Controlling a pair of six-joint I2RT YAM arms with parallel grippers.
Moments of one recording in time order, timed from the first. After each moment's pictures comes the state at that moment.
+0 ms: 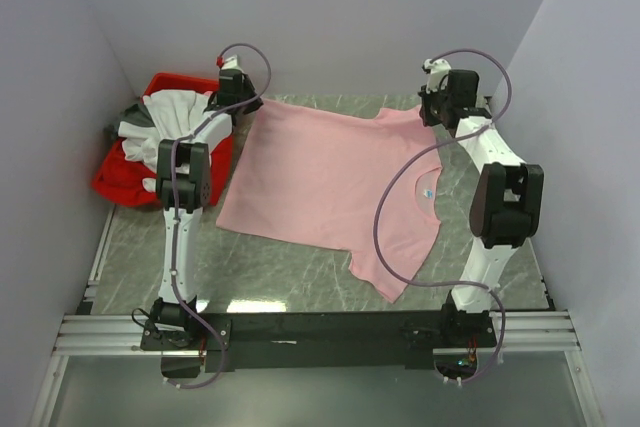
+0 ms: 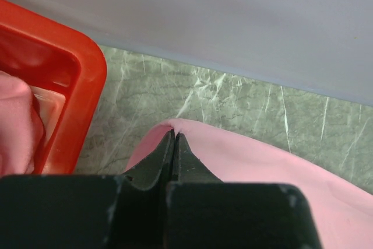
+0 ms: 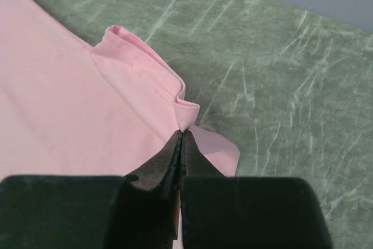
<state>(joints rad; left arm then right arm) -0.15 2.47 2.02 0.02 0.04 -0.49 -0.02 1.93 1.57 -0.23 -0.23 -0.24</state>
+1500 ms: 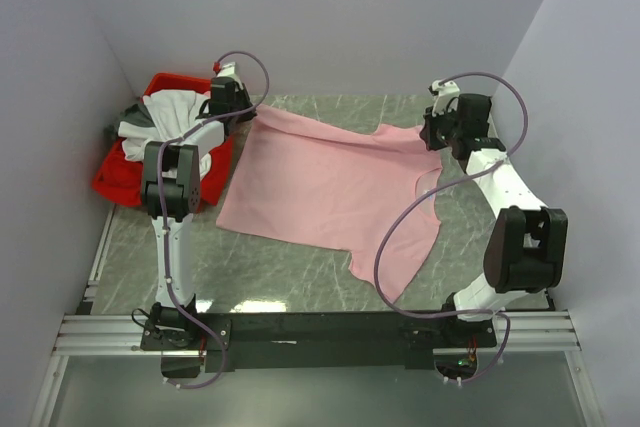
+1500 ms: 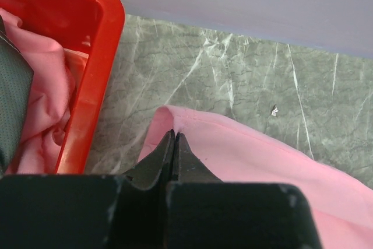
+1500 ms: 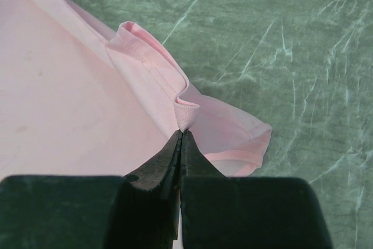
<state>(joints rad) -0.13 2.27 1.72 0.11 0.07 -0.38 -0.02 1.57 1.19 -0.18 -0.33 -0.19</state>
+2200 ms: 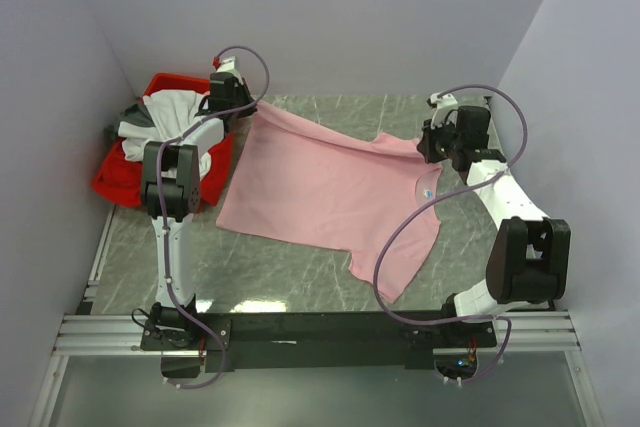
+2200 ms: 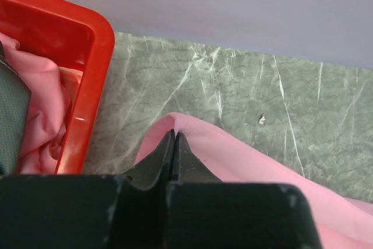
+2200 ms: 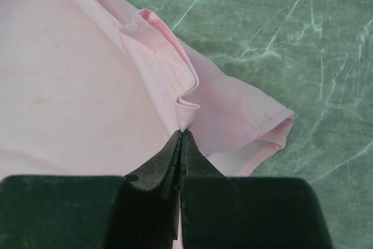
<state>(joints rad) -0.13 2.27 1.76 0.11 0.08 -0.38 -0.02 1.49 1.08 -0.18 -0.37 -0.19</state>
